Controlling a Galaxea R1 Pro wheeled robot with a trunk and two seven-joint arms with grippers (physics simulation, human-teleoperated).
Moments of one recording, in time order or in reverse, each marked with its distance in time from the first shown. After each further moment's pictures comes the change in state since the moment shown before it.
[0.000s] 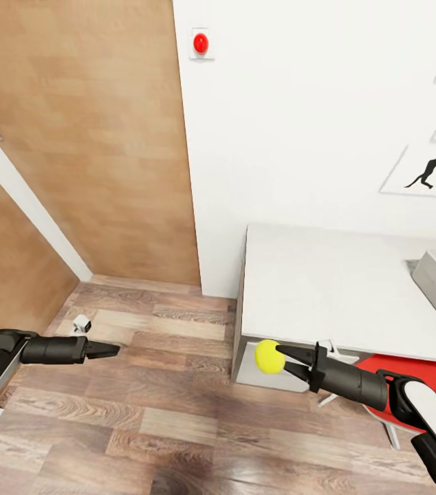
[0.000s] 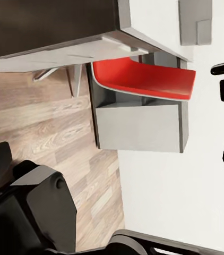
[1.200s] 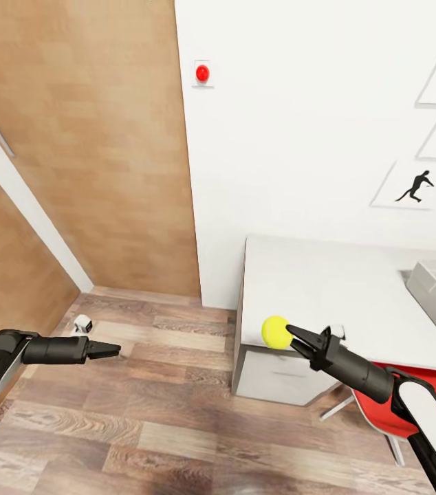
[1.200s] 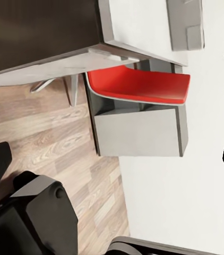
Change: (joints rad) left arm 0.003 -0.010 0.013 0.000 -0.006 0.005 0.000; right arm 0.003 0.065 -0.084 0.000 0.302 -0.126 0.367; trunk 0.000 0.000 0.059
